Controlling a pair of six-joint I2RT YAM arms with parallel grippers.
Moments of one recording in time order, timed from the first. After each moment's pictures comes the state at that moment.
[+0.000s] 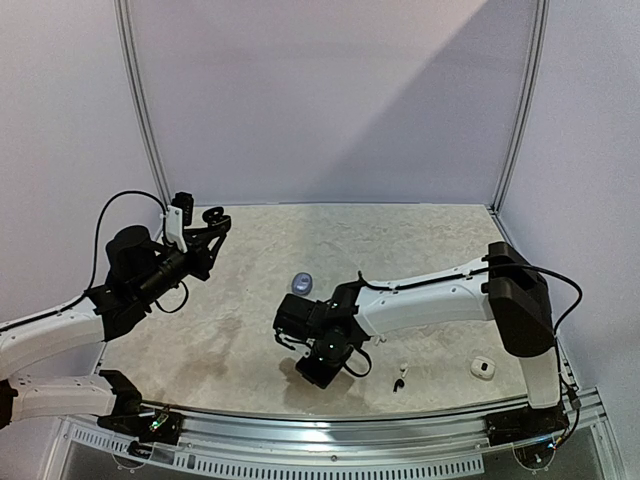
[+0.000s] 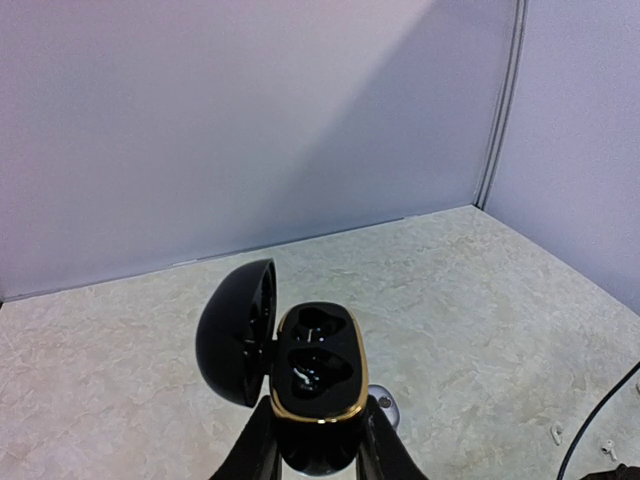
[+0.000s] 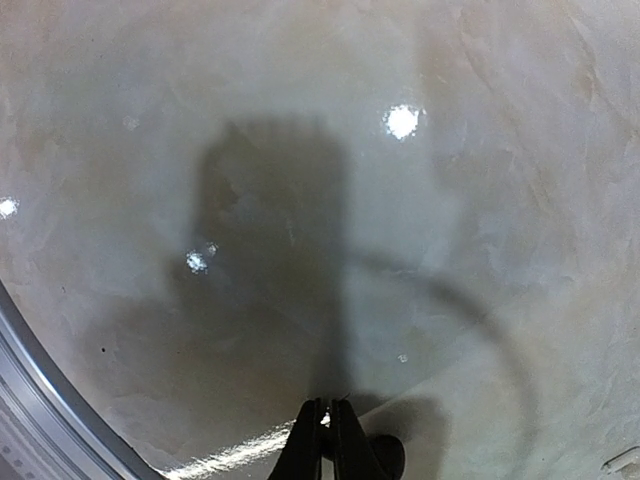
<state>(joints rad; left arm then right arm) -0.56 0.94 0.49 0.36 -0.08 -0.11 1.26 2.15 1.59 -0.78 0.01 0.31</state>
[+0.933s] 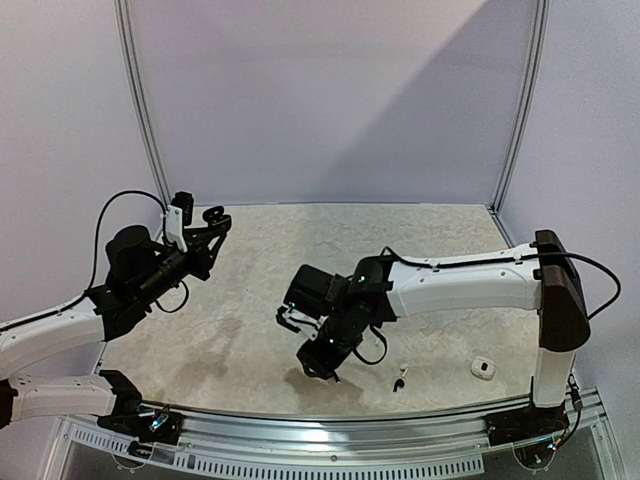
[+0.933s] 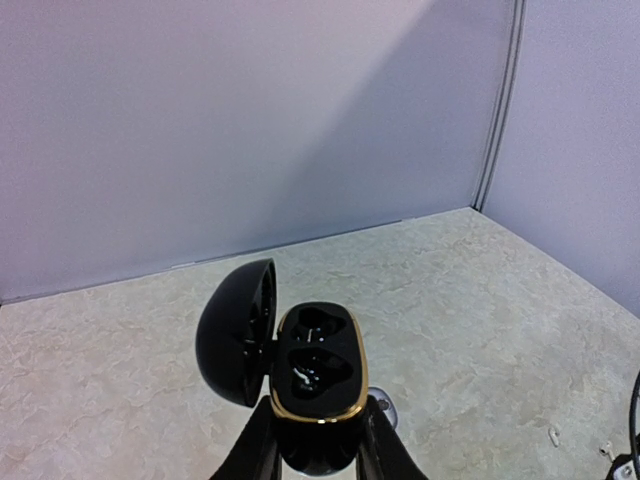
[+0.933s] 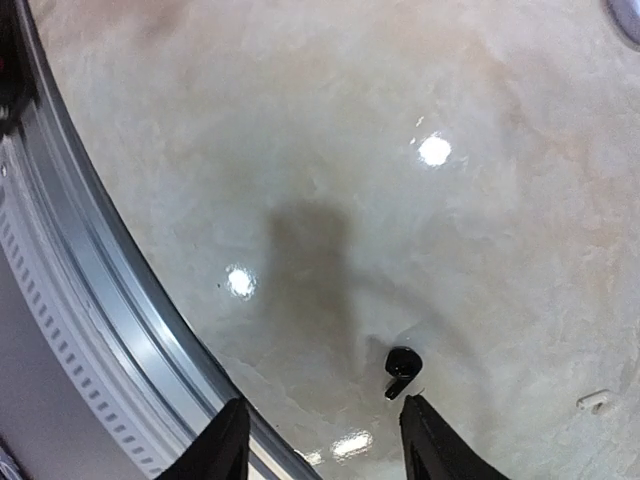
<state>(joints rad) -0.56 0.94 0.49 0.37 -0.07 -0.11 1.24 1.98 1.57 -0.82 -0.06 0.33</state>
